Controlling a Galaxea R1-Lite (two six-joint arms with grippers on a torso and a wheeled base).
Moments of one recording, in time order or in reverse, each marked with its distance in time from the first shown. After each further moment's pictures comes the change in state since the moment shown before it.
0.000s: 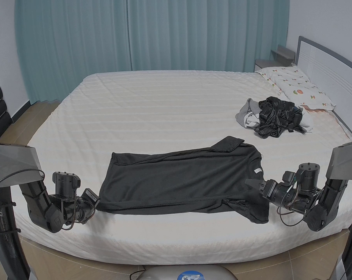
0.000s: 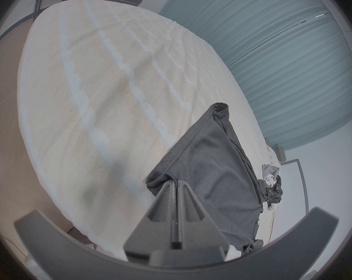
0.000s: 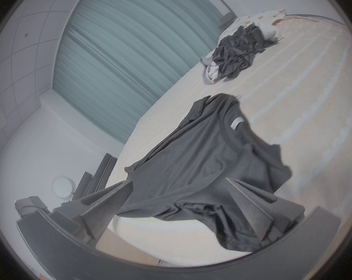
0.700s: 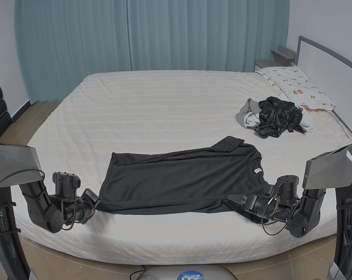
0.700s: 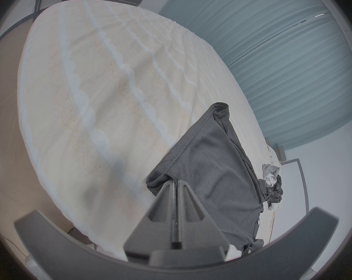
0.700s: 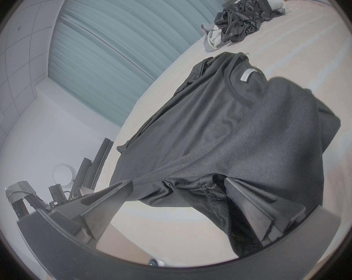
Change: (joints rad) left arm -0.001 0.001 0.002 -0.001 0.000 0.003; right arm 0.079 0.167 -0.079 -0.011 0.014 -0.001
